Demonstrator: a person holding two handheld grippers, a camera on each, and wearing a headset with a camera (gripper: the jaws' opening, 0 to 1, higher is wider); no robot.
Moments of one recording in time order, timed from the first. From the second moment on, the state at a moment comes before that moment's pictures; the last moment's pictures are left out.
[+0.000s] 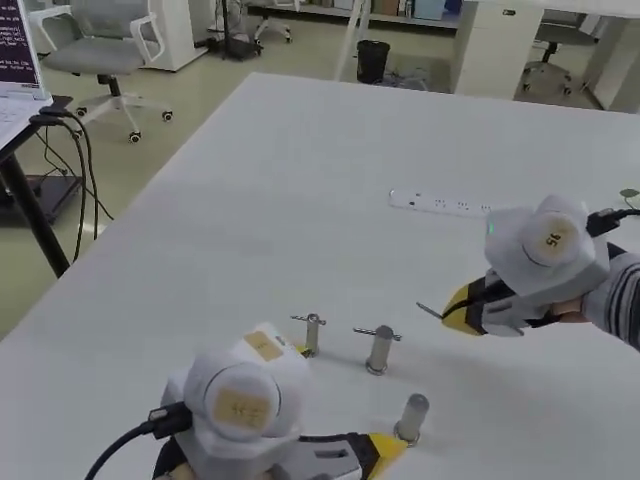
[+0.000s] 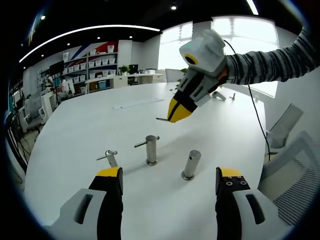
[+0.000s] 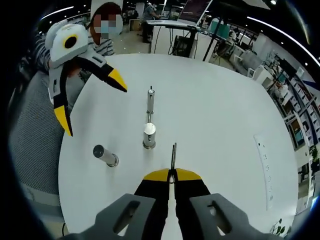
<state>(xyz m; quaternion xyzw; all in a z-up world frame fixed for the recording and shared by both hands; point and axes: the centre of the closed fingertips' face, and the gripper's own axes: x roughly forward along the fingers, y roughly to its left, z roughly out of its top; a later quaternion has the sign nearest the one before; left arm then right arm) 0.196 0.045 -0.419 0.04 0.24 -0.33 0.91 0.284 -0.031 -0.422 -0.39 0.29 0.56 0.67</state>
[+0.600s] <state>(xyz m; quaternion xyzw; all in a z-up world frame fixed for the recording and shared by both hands) 0.198 0.027 -0.393 0.01 0.23 -0.37 0.90 0.219 -0.012 -0.406 -0.44 0.21 0.61 0.62</state>
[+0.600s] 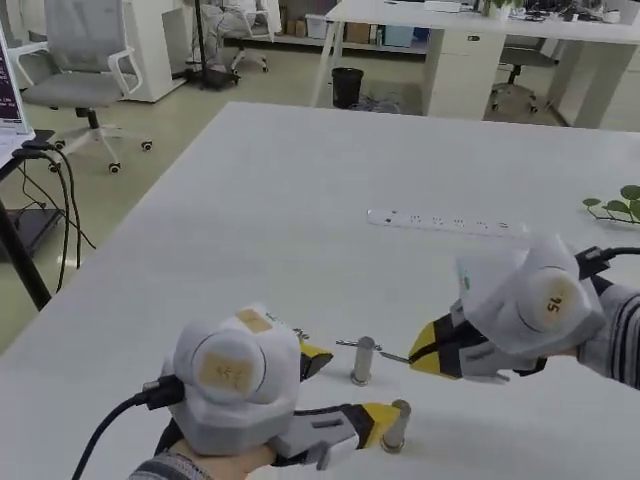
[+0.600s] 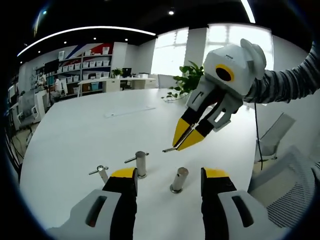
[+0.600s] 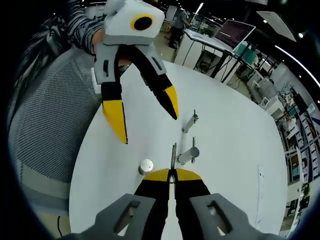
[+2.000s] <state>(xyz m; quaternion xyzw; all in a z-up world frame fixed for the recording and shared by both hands) 0.183 0.010 -0.380 -0.12 0.24 -0.40 0.88 0.183 0.005 -0.393 -0.43 0.16 0.63 0.63</state>
